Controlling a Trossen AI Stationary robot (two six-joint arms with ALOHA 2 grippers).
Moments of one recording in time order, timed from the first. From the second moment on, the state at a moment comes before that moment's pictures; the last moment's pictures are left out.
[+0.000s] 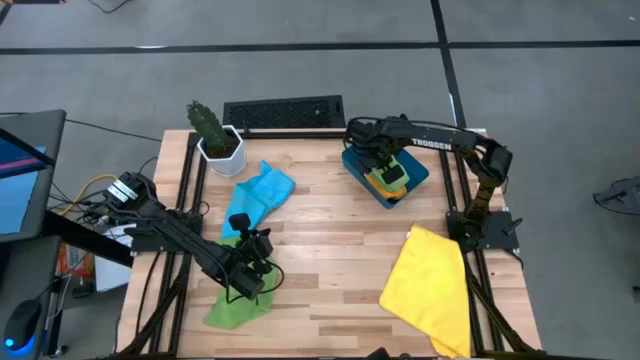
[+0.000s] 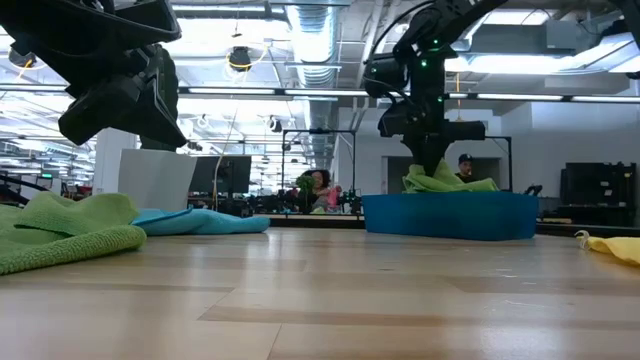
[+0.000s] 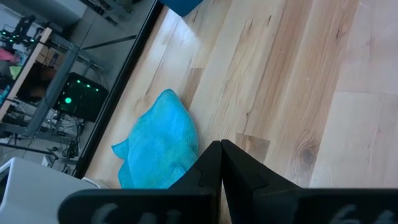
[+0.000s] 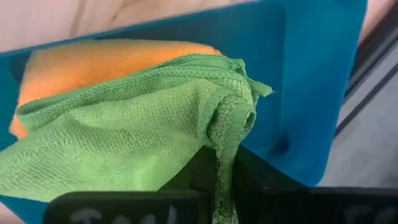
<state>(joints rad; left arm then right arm) -0.60 1.59 0.89 -0.83 -1.00 -0.78 -0.48 1.81 1.42 -1.07 0.27 -1.06</state>
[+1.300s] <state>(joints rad) -0.61 1.17 0.78 -0.87 -1.05 -0.84 -0.72 1.44 1.04 -0.80 0.00 -0.24</state>
